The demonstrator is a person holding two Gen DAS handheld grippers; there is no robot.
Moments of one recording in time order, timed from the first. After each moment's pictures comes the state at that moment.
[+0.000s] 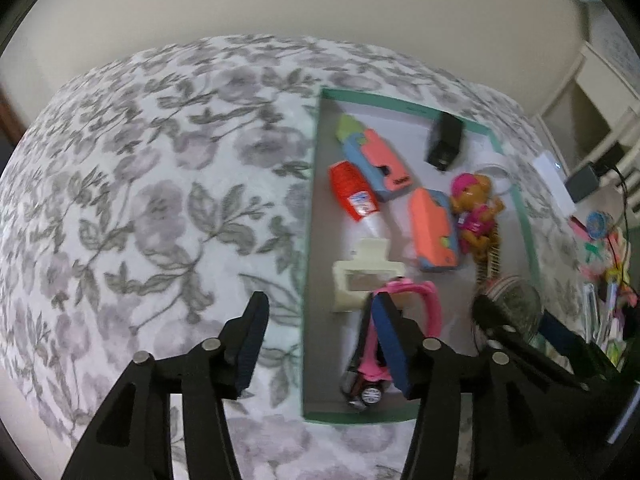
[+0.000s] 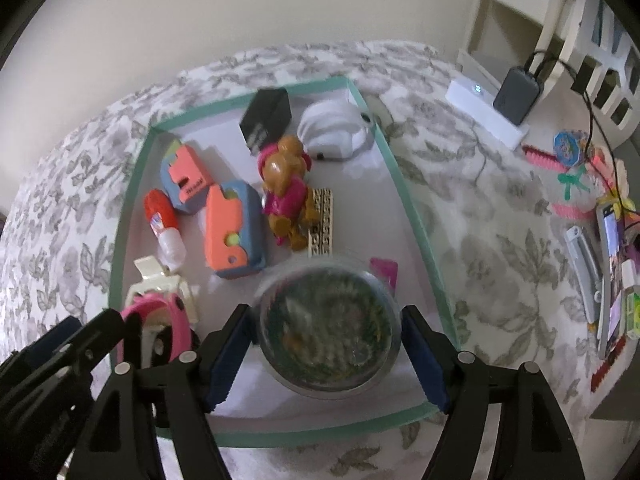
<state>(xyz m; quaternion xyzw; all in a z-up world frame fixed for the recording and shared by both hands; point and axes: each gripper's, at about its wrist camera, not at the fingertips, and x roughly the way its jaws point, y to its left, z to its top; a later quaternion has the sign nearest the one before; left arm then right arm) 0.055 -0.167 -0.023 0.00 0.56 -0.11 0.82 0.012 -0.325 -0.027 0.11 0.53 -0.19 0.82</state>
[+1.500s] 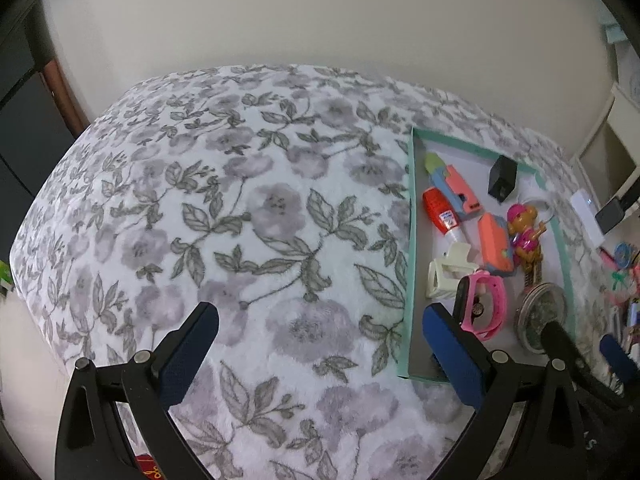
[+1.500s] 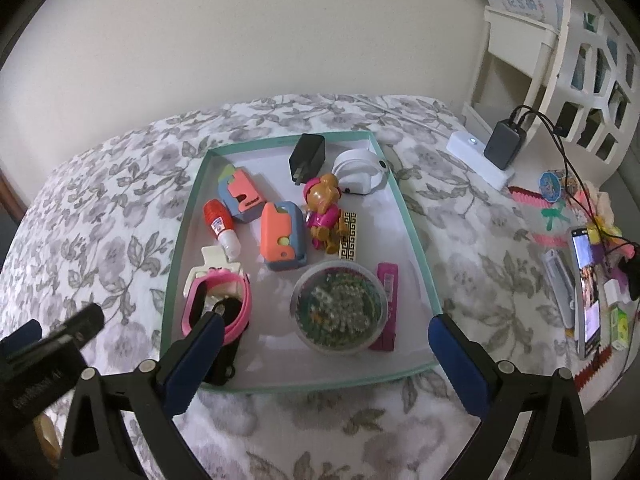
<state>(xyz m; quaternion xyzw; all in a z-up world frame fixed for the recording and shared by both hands) 0.012 -0.097 0.007 -0.01 0.50 -0.02 0.87 -0.033 -0.286 0.015 0.07 0.47 -0.17 0.87</state>
